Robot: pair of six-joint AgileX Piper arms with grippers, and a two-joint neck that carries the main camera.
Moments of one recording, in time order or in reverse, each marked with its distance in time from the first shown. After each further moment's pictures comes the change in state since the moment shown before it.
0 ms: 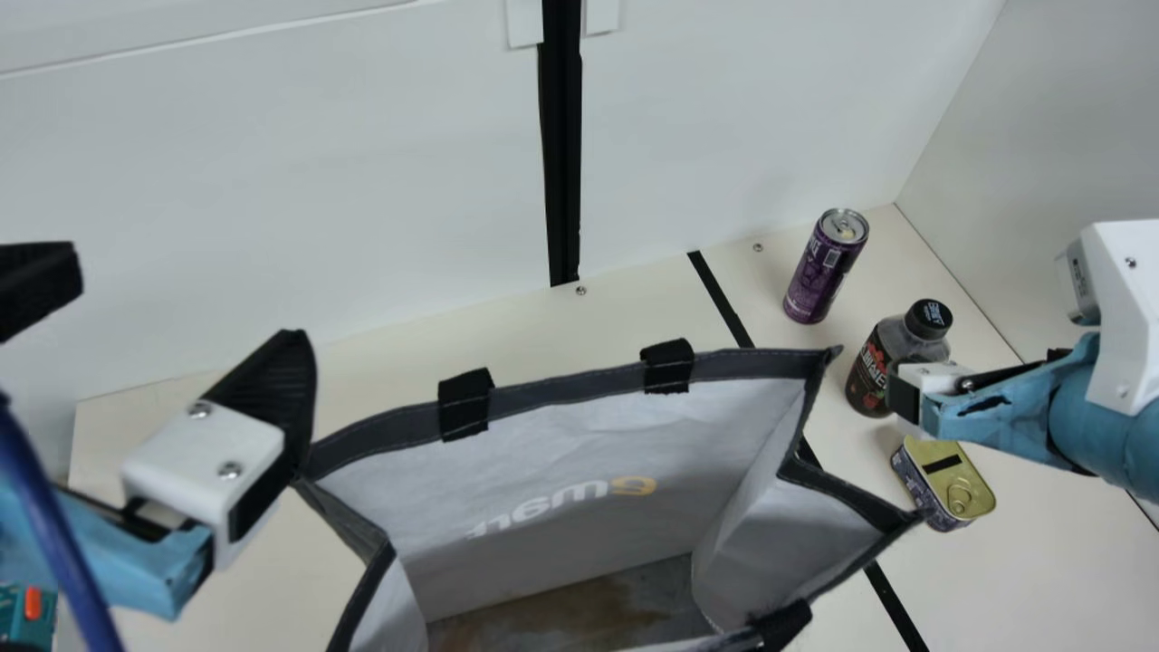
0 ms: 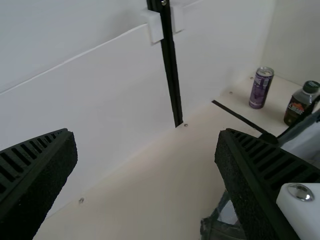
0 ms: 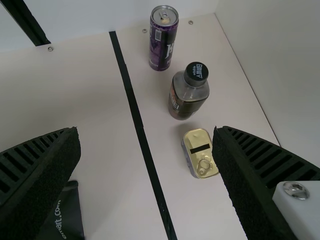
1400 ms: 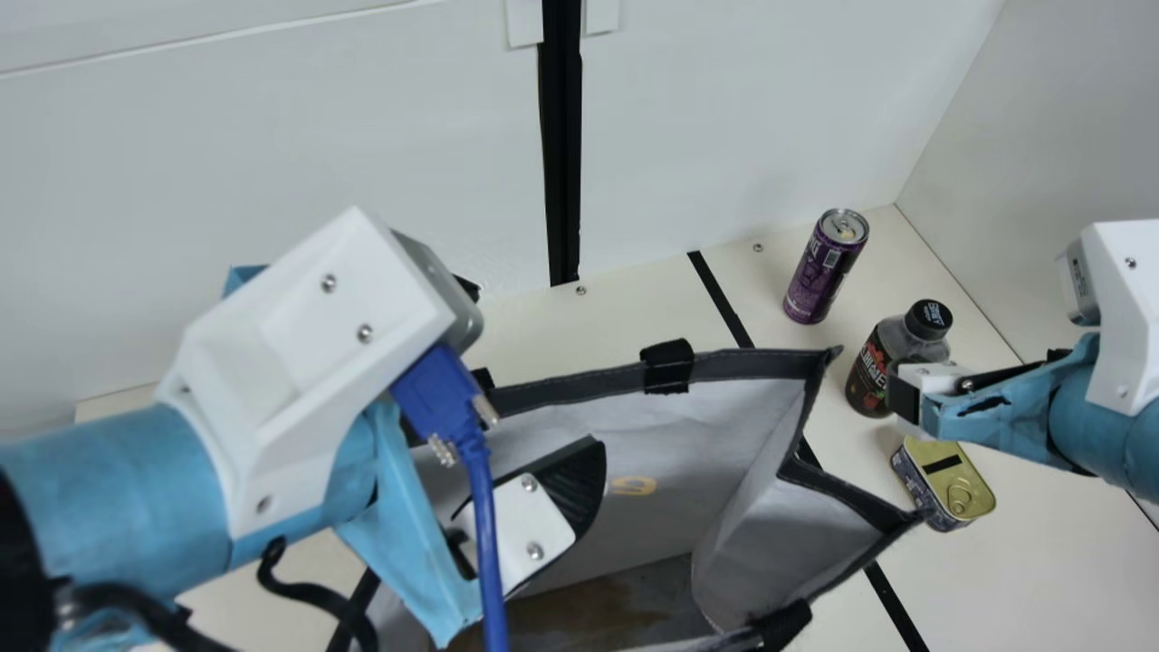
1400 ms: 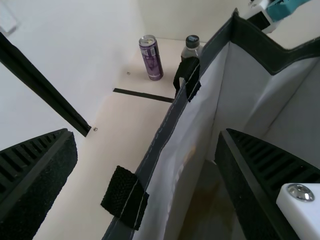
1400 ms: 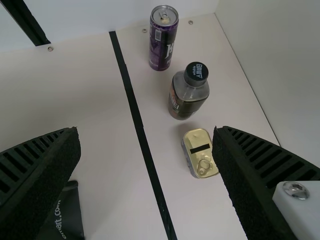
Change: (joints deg) left arm -2.5 15.7 -9.8 -25.4 7.6 25.3; right arm 0.0 0.0 0.0 0.0 0.0 0.0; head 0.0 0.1
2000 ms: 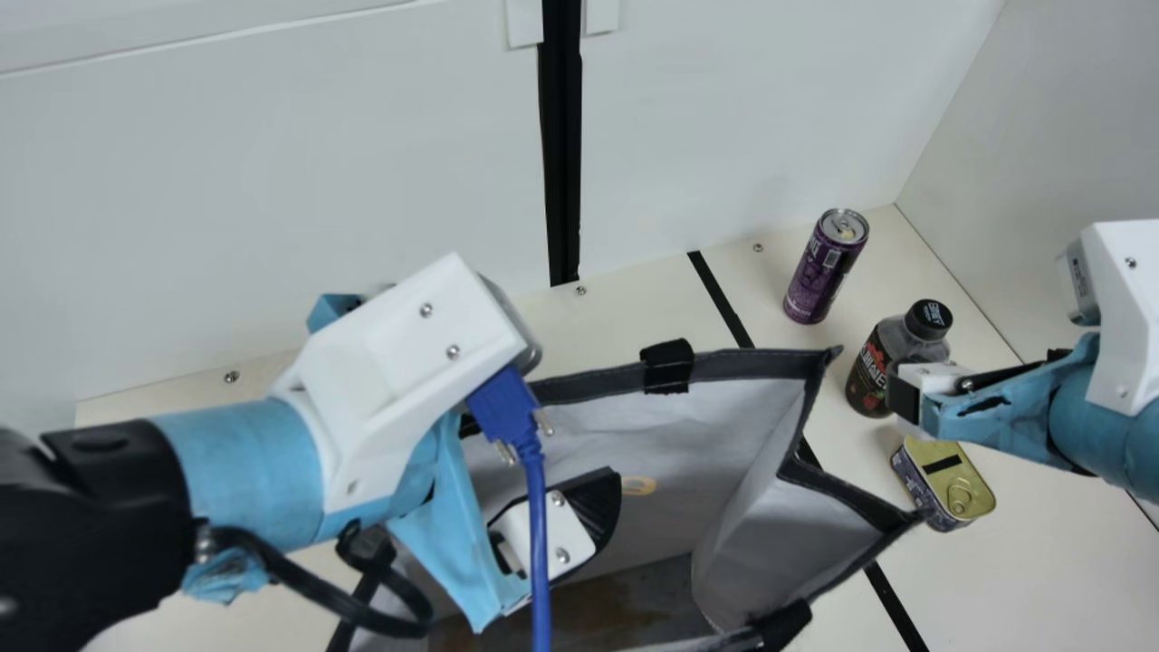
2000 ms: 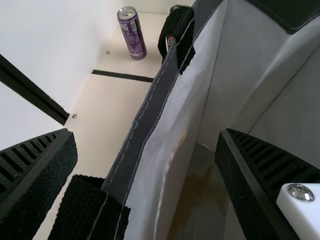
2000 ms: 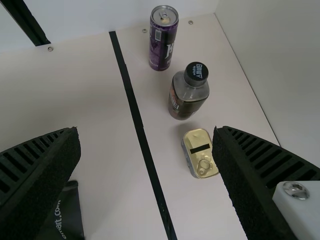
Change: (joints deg) left arm 0.6 2.8 3.9 -2.5 0.0 3.6; right arm 0.0 0.0 0.0 0.0 0.0 0.0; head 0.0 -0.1
